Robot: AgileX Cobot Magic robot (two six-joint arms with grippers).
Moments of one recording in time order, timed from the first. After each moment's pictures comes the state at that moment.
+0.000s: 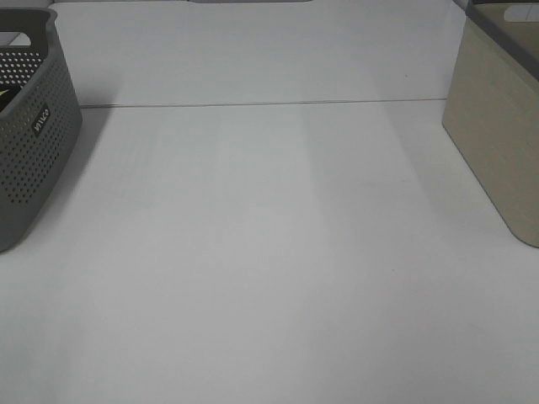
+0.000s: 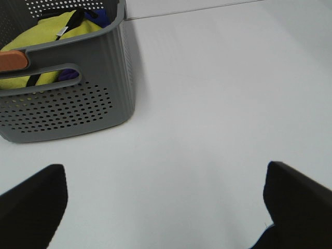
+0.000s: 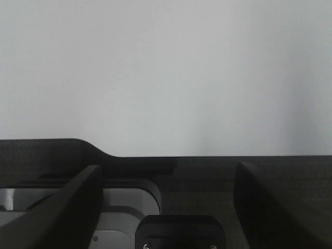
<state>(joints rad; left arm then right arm) -0.06 0.00 -0.50 -0.09 1.05 0.10 0.01 0.69 -0.69 0.03 1.22 -0.03</state>
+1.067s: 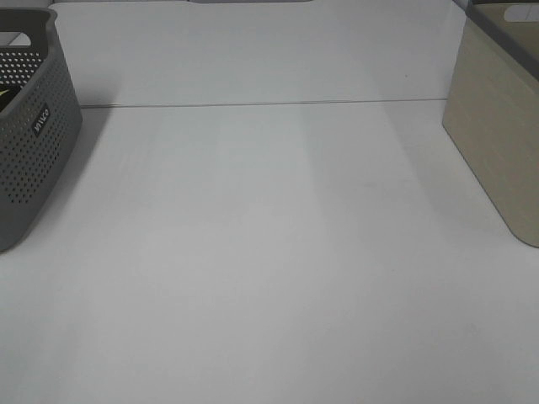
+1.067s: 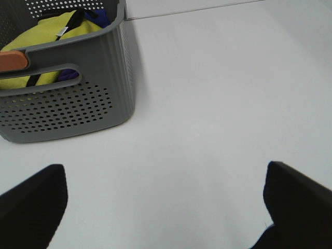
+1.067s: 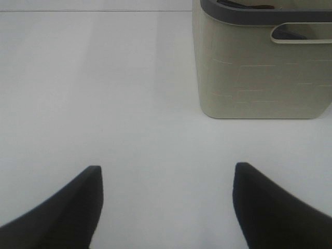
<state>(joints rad) -0.06 0.00 -0.50 -0.09 1.05 0.10 0.01 -0.01 -0.51 0.03 1.07 -0.07</state>
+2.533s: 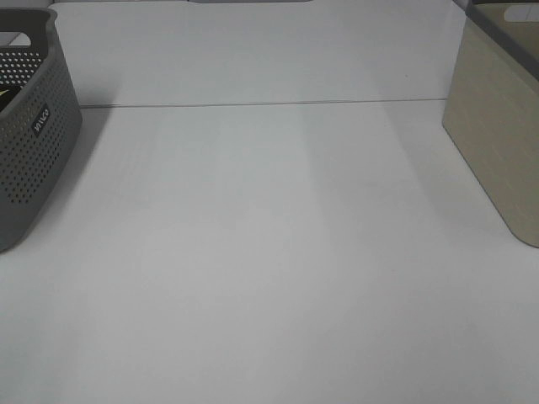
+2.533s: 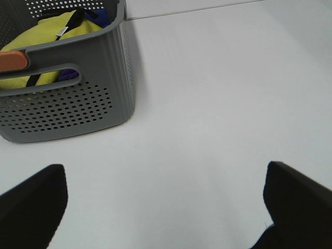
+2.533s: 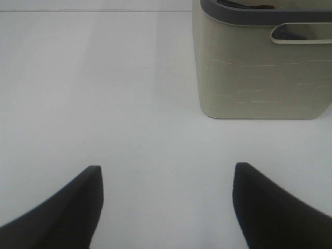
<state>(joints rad) -0.06 0.00 -0.50 -0.09 1.05 0.10 0.01 -0.01 -0.51 0.03 1.07 -0.07</state>
